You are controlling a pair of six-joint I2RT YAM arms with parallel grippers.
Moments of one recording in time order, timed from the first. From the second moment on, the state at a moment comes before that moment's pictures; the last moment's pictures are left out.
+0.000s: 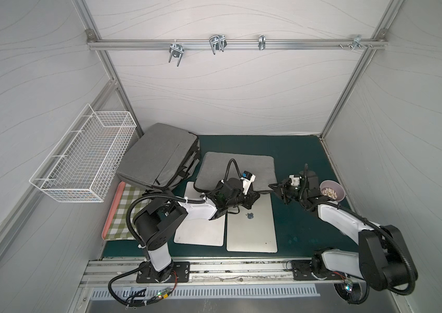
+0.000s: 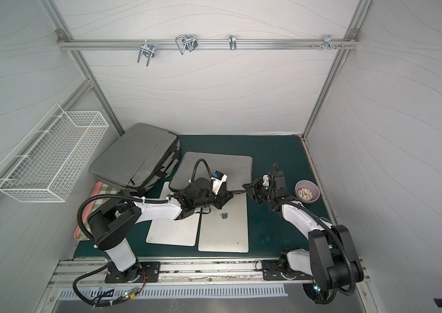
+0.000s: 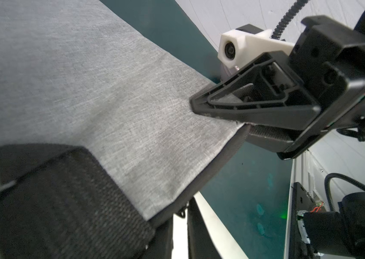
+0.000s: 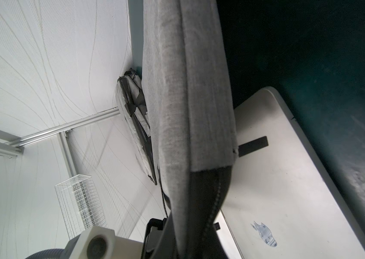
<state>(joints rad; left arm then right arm) -0.83 1.74 0.83 0.45 0.27 -0.46 0.26 1.25 0.55 0.09 -0.59 1.35</state>
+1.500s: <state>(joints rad) -0.50 1.56 0.96 -0.53 0.03 -0.25 0.15 1.27 0.62 -0.09 -0.63 1.12</state>
